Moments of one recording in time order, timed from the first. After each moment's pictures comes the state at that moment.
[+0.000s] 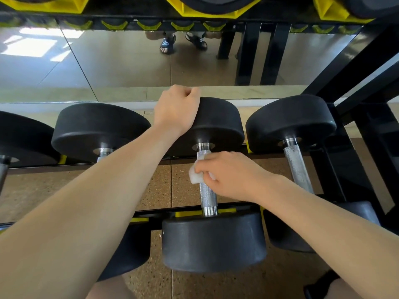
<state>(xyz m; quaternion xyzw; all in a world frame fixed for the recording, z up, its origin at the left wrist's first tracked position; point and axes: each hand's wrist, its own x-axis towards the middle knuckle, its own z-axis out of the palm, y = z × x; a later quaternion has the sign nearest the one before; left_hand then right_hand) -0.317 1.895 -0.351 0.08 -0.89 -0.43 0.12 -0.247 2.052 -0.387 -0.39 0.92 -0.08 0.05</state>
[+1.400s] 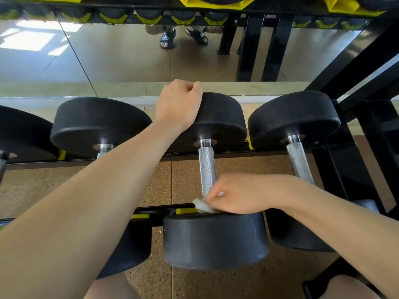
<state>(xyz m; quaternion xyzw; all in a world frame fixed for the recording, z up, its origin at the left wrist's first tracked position) -0.316 1.897 -0.351 0.08 -0.89 -0.42 0.13 -0.223 2.054 -0.364 -0.33 0.85 -0.13 0.38</state>
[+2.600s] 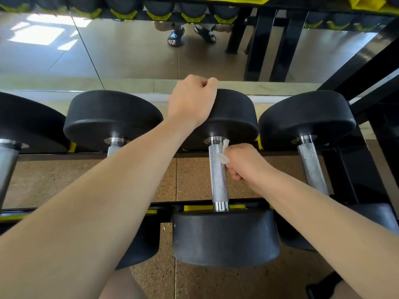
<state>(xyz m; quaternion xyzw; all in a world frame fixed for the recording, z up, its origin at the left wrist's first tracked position) -0.313 1.895 -0.348 0.07 -0.89 -0.43 0.13 -0.255 2.036 -0.403 0.07 0.85 -0.48 0.21</state>
